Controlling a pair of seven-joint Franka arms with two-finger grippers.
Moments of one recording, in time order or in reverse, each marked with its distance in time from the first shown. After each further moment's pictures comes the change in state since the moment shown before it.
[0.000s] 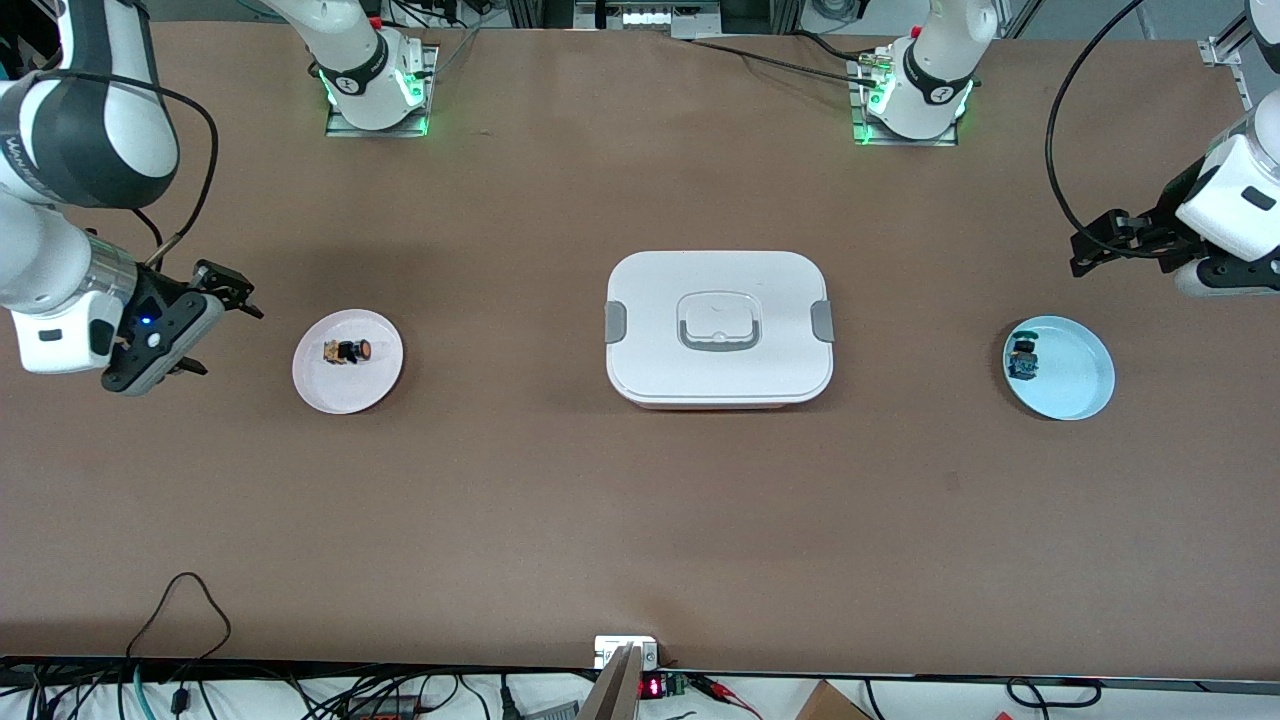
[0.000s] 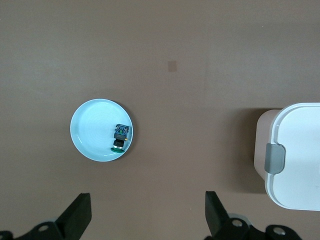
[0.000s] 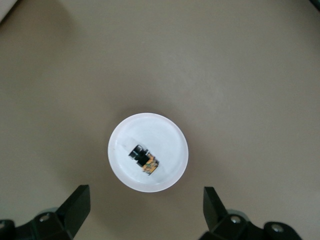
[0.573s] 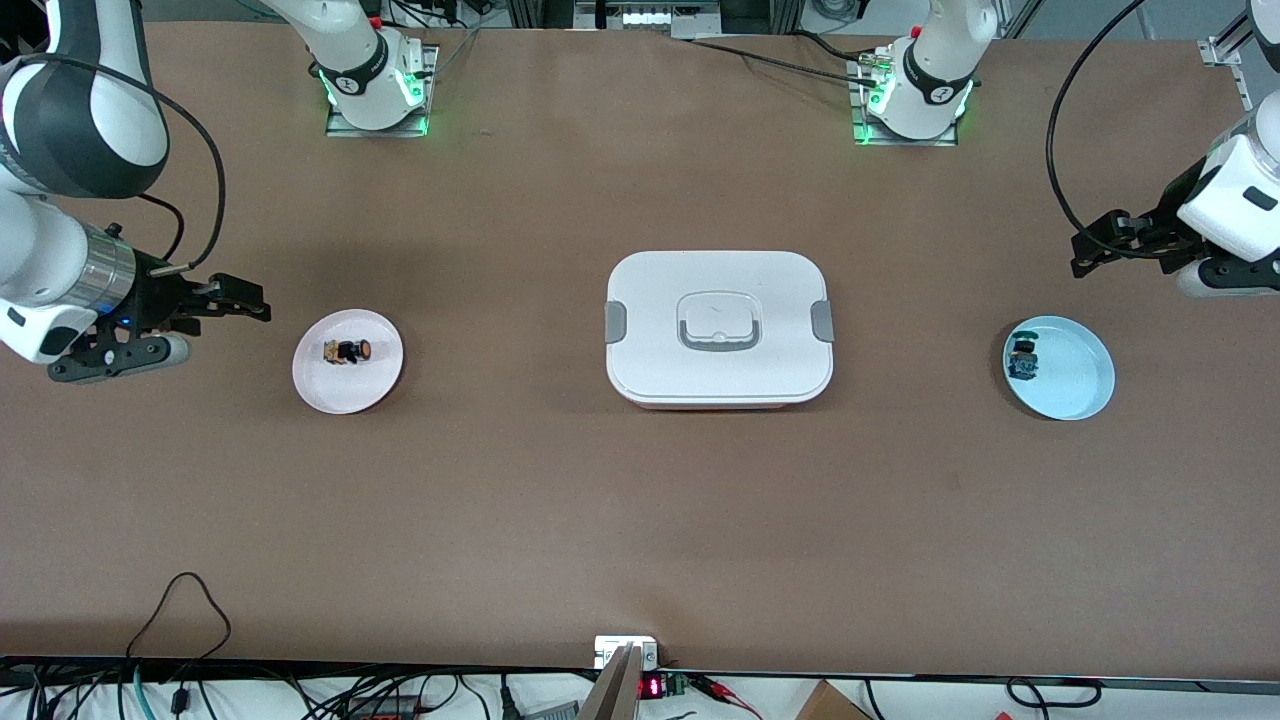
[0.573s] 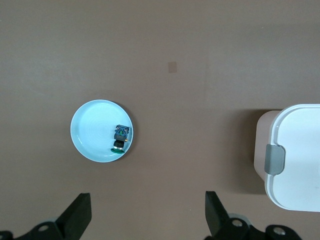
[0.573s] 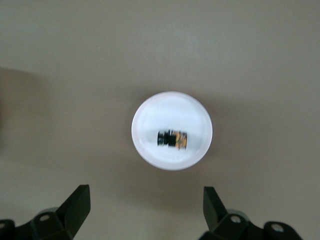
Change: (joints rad) left arm 0.002 0.003 -0.001 0.005 0.000 0.001 0.000; right arm 0.008 -0.005 0.003 0.034 -0.005 -0.134 0.653
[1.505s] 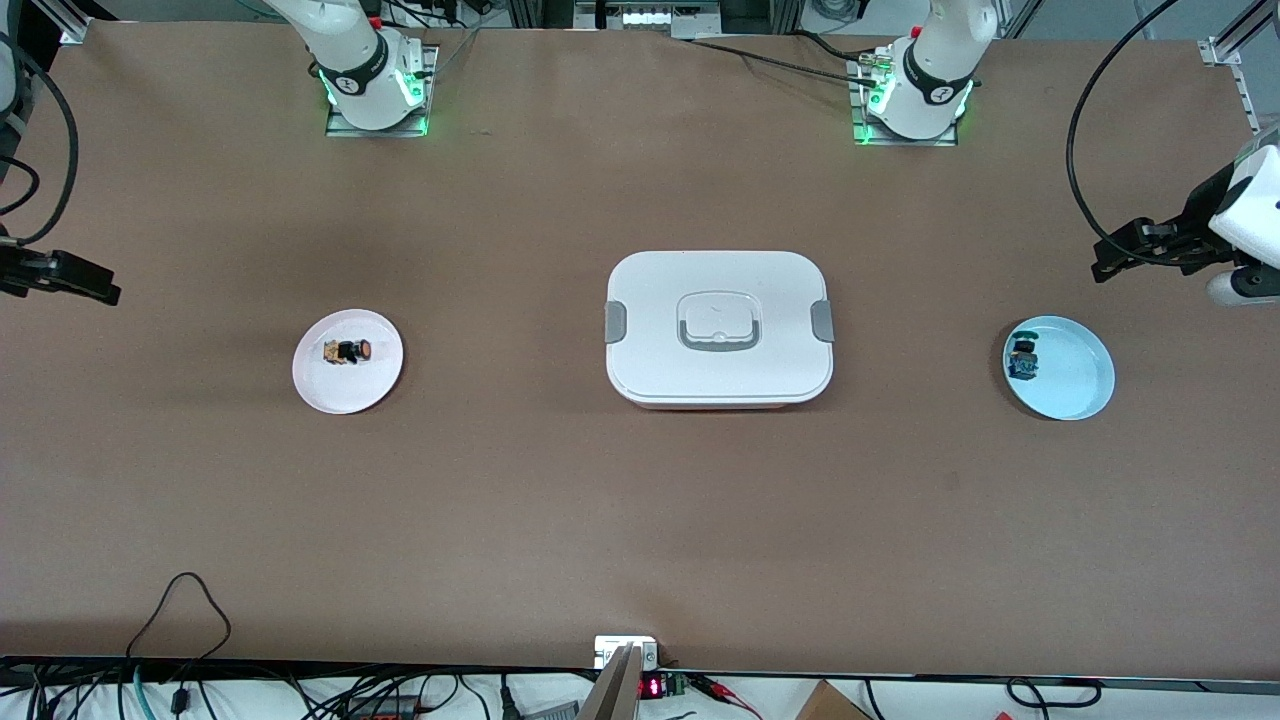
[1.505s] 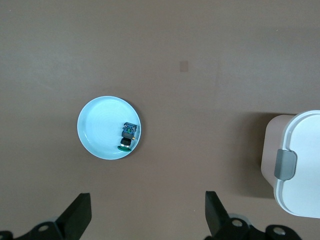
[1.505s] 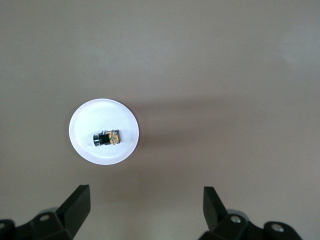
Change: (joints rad) left arm 0.039 0.010 0.005 0.000 0.000 -0.001 0.003; right arm -0.111 -0.010 -0.010 0.165 -0.174 -0.103 0.065
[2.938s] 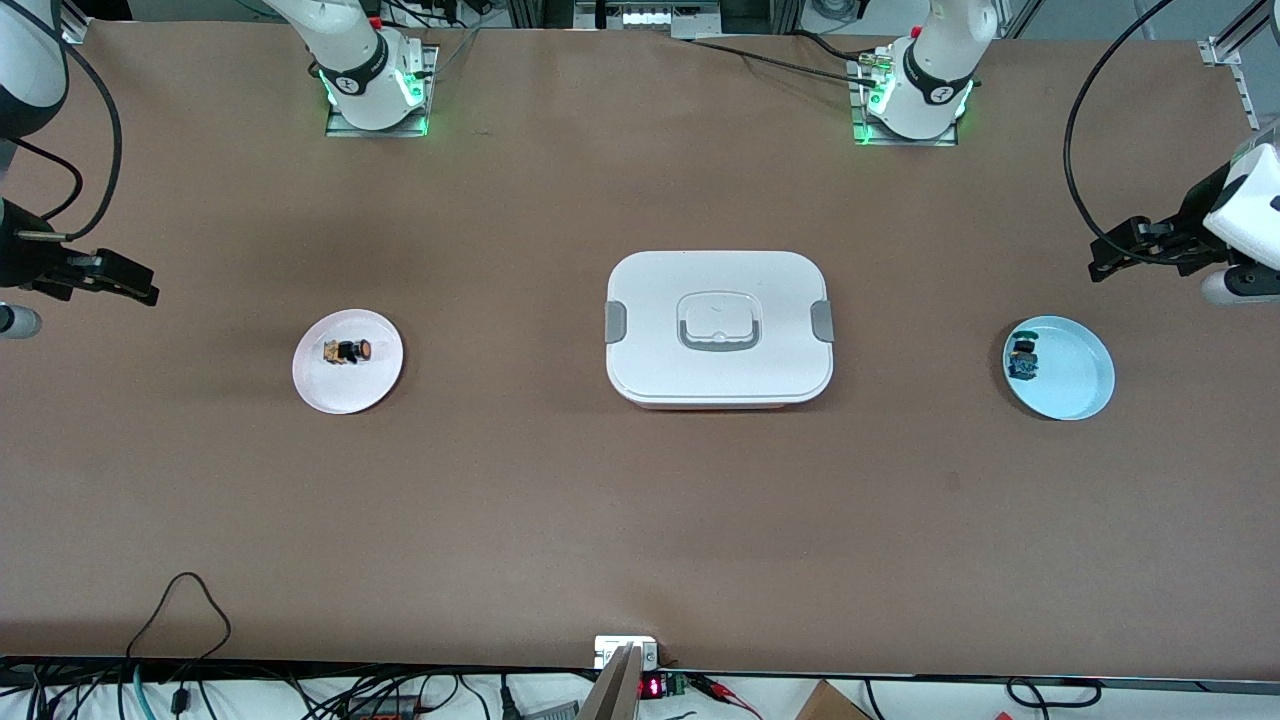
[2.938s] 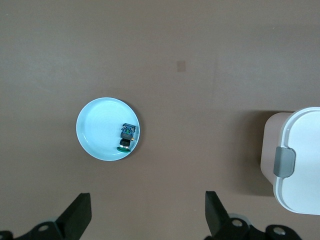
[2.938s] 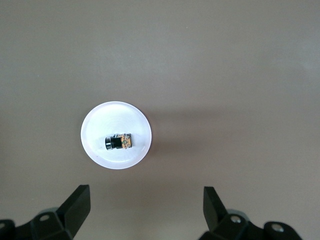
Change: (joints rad) left arm 0.000 0.000 -0.007 0.002 0.000 0.000 0.014; right arm 0.018 -0.067 0.018 -0.109 0.012 0.090 0.009
